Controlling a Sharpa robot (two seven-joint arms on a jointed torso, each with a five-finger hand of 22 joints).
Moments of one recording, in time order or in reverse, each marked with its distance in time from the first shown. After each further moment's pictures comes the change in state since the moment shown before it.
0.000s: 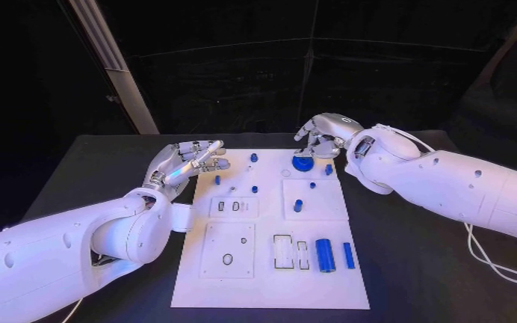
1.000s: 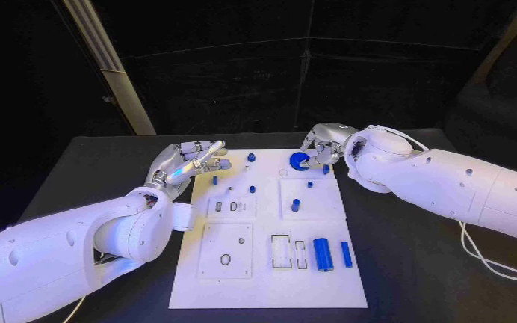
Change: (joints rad) left arm 0.000 0.014 0.000 -0.017 0.000 0.013 -0.010; left_hand 0.004 0.004 0.003 -0.003 0.000 0.000 0.000 0.000 0.000 0.000 0.000 0.000 0.000 -0.002 0.002 -0.007 0.000 0.000 -0.003 0.003 -0.004 -0.002; right arm -0.001 0.041 0.001 -0.041 -0.043 0.179 -0.157; right_hand 0.195 0.039 -0.267 0.216 0.037 -0.065 0.013 0.052 0.002 -0.017 0.008 0.760 0.863 0.002 0.002 0.286 0.429 -0.047 0.077 0.011 0.189 0.299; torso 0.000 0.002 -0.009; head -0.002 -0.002
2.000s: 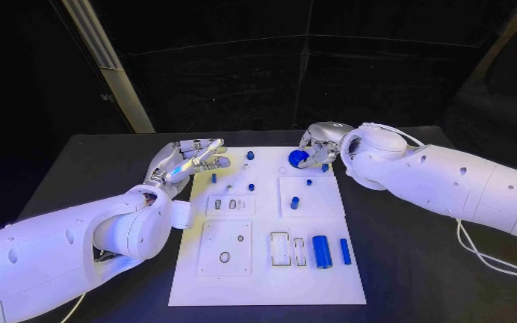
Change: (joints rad) left arm 0.000 0.002 0.000 -0.005 0.000 0.005 -0.005; left_hand 0.005 0.005 0.003 -0.003 0.000 0.000 0.000 -0.004 0.000 0.000 0.000 -0.004 0.000 -0.001 0.001 -0.004 0.000 0.000 0.000 0.000 -0.004 -0.003; right arm 0.001 0.015 0.001 -0.006 -0.058 0.039 0.006; right_hand 0.054 0.033 -0.004 -0.035 -0.069 0.017 -0.008 0.026 -0.001 0.061 0.000 0.149 0.166 0.000 0.000 0.059 0.093 -0.015 0.041 -0.001 0.049 0.095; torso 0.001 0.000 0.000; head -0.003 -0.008
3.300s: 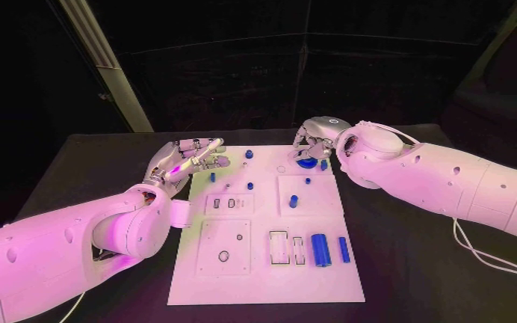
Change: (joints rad) left arm 0.000 0.003 0.000 -0.004 0.000 0.010 -0.007; left_hand 0.004 0.004 0.004 -0.010 0.000 0.000 0.000 0.000 0.000 0.000 0.000 -0.004 0.000 0.000 0.000 -0.004 0.000 0.000 0.000 0.000 0.000 -0.003; right arm -0.002 0.009 -0.001 -0.001 -0.037 -0.087 0.042; right_hand -0.013 0.017 0.095 -0.064 -0.067 0.083 -0.005 -0.015 -0.003 0.007 -0.008 -0.007 0.012 -0.004 -0.007 0.018 0.000 0.000 0.019 -0.012 0.028 0.049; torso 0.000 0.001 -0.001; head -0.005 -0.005
